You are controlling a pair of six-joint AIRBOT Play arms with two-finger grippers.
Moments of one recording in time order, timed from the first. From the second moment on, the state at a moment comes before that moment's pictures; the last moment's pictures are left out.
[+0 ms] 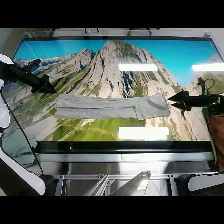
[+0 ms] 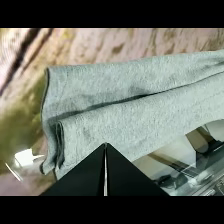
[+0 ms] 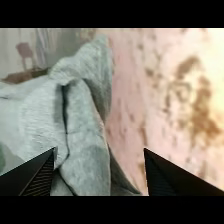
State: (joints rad) left arm 0.28 -2.06 1.98 0.99 -1.72 -1.31; right arm -0.46 -1.73 1.09 -0.57 1.23 0.84
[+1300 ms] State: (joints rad) left arm -0.49 -2.19 1.98 0.98 -1.42 -1.45; right arm -0.36 -1.54 1.22 -0.34 1.66 0.97
